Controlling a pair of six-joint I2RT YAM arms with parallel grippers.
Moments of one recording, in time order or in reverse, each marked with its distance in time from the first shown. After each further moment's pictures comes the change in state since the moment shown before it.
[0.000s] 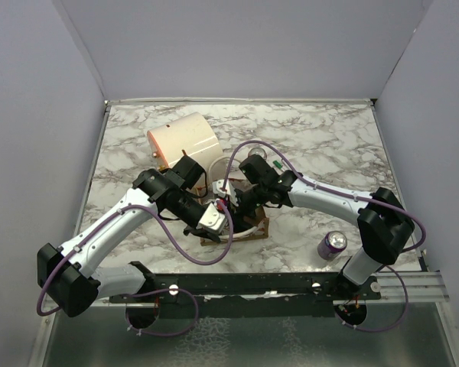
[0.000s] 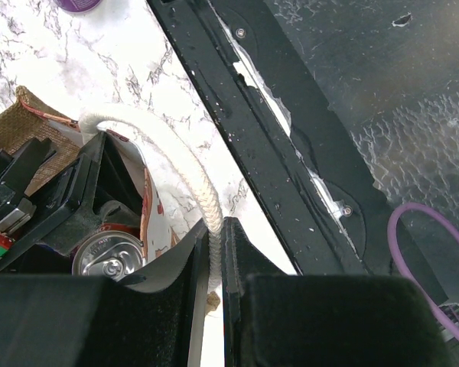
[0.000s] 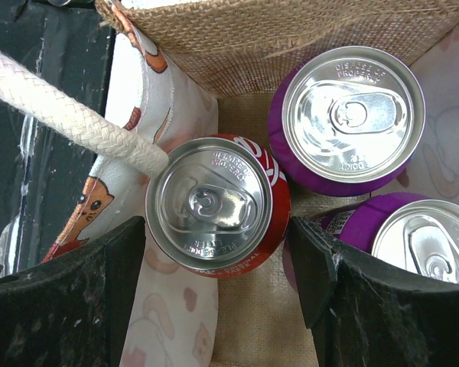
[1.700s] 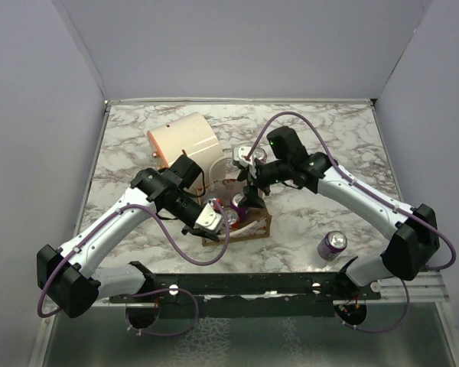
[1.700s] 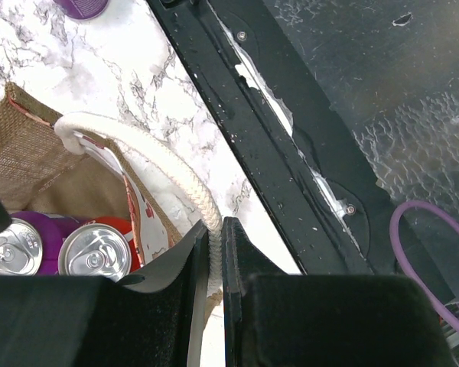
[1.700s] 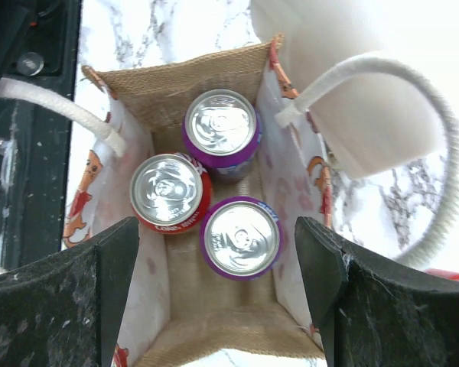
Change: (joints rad) left arm 0.024 -0.003 0.002 -0.027 0.020 0.055; right arm -0.144 -0.165 0.115 -0.093 -0.020 0.008
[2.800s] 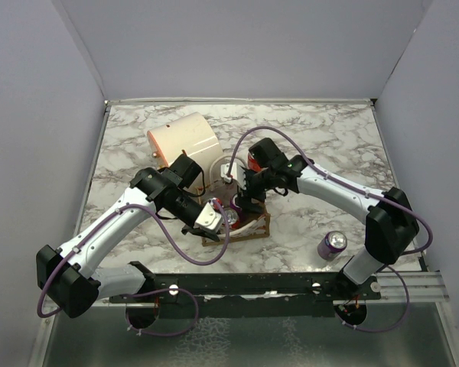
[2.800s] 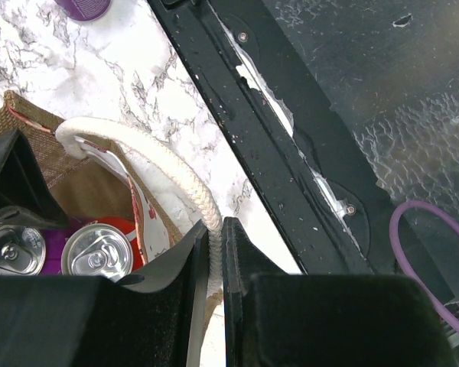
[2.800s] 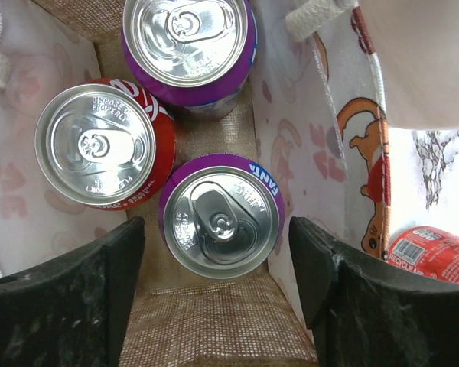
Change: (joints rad) left arm 0.000 0.000 0.010 -0.008 0.000 0.000; right arm 0.032 0.144 0.004 -0.073 0.219 -0.132
